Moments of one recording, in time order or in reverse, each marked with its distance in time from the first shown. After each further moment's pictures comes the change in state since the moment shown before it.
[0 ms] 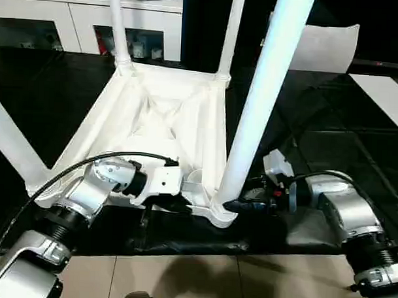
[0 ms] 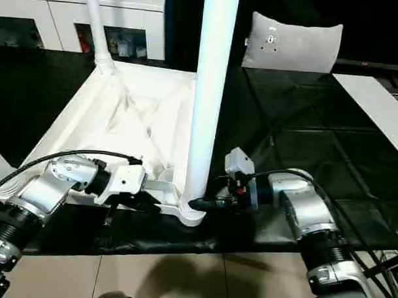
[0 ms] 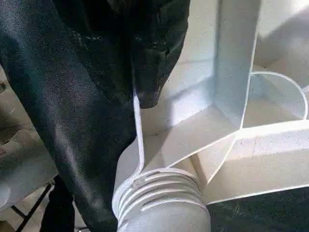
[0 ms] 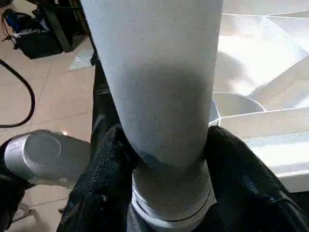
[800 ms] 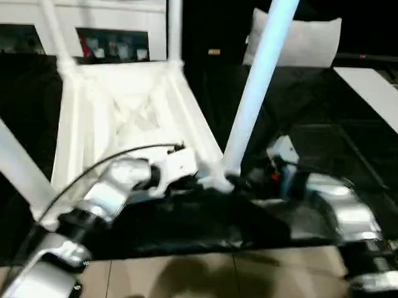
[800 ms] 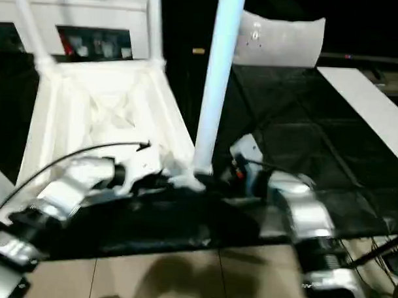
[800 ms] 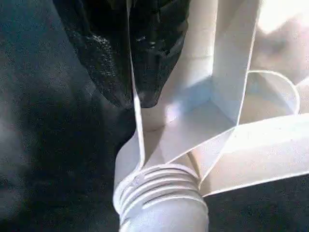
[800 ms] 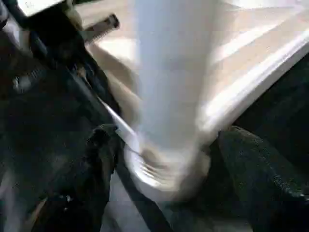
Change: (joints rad) left arm 0.012 -0.062 0.048 -0.007 0.043 0.120 0.234; right arm 0.038 -0.029 -0.108 -0.046 -0.036 0.015 -0.254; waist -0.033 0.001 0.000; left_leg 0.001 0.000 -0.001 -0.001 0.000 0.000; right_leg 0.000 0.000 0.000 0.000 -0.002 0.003
